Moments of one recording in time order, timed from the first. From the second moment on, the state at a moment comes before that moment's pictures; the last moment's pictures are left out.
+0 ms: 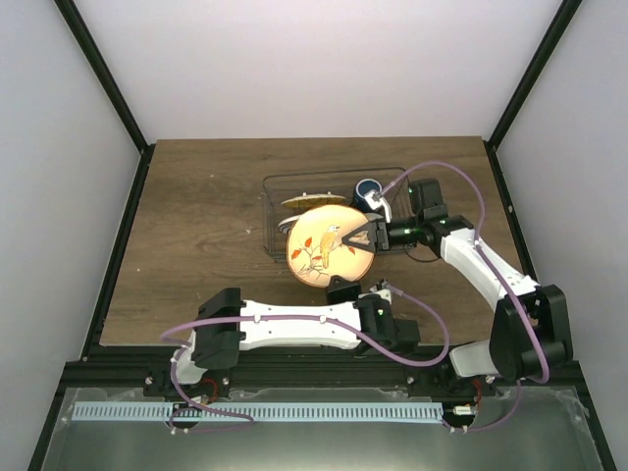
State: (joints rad) left arm -1.49 2.06 1.85 -1.59 -1.05 -0.34; right arm 0.28 1.37 0.95 -0.39 -1.12 0.13
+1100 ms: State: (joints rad) left arm -1.51 2.07 1.87 -1.58 -1.05 -0.37; right arm 0.30 1.33 0.96 -0.32 -1.04 0.25
